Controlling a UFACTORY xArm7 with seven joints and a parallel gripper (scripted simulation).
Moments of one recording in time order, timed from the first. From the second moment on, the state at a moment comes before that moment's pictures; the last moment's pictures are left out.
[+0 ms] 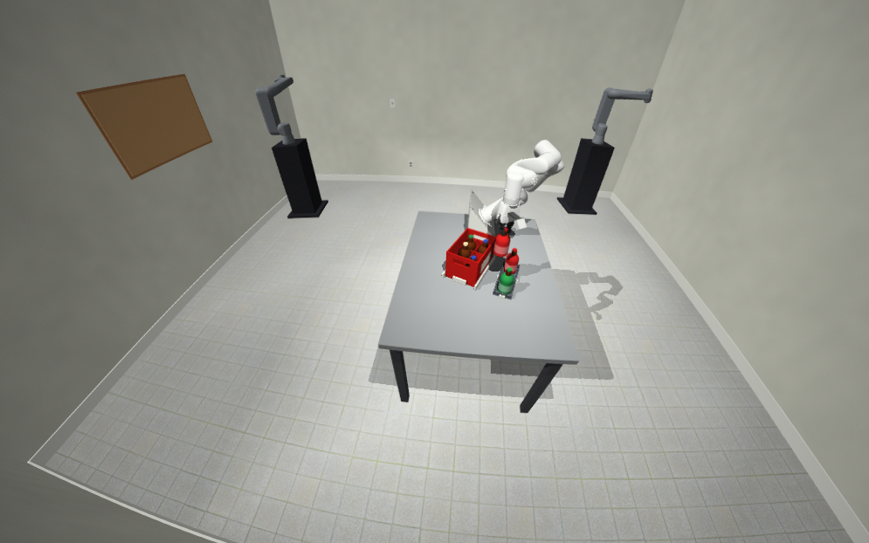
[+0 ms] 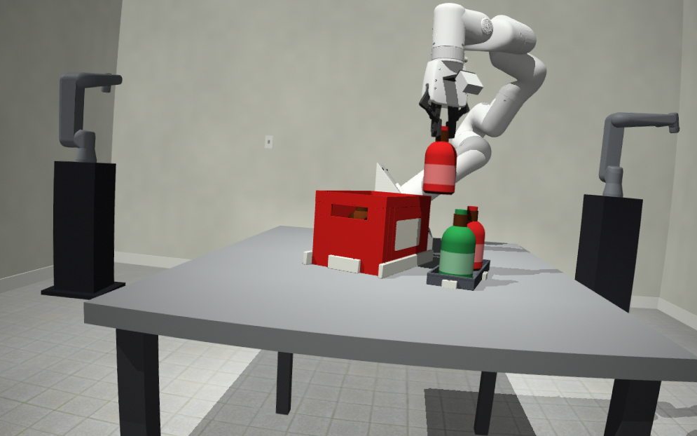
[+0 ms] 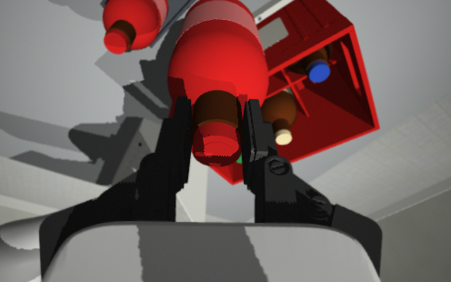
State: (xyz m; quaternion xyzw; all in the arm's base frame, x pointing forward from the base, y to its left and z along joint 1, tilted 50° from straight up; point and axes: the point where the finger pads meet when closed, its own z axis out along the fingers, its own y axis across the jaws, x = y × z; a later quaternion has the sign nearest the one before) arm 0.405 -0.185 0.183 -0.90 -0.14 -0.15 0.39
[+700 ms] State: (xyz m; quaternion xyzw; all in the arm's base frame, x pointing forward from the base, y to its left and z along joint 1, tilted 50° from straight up) arm 0.396 -0.214 0.147 -0.90 -0.14 -0.15 0.39
